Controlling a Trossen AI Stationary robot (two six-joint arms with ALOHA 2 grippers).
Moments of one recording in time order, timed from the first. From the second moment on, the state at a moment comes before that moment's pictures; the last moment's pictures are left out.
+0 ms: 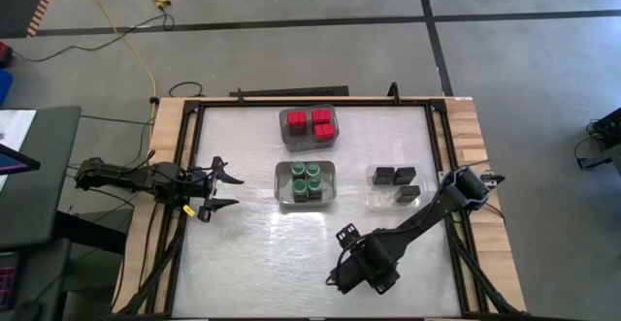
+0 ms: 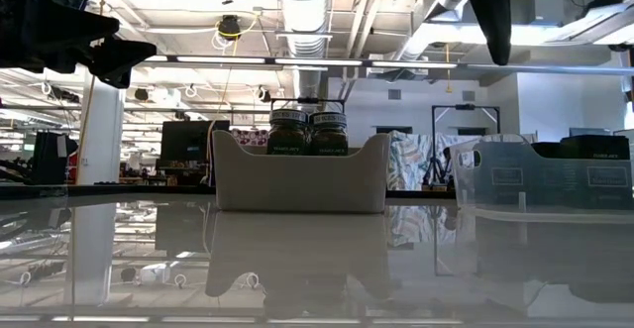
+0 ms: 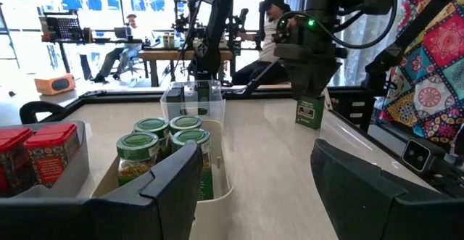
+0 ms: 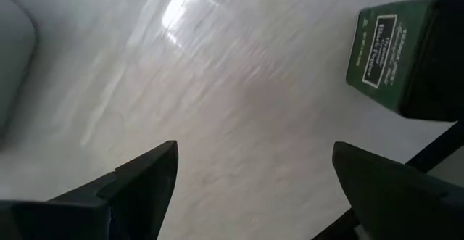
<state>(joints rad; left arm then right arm) -0.17 0.02 0.03 0.04 -0.08 0.00 0.59 2.03 1.81 -1.31 0.08 3.05</state>
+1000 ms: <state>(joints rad) -0.17 0.02 0.03 0.04 -0.12 0.00 0.62 2.03 1.81 -1.29 0.07 1.87</state>
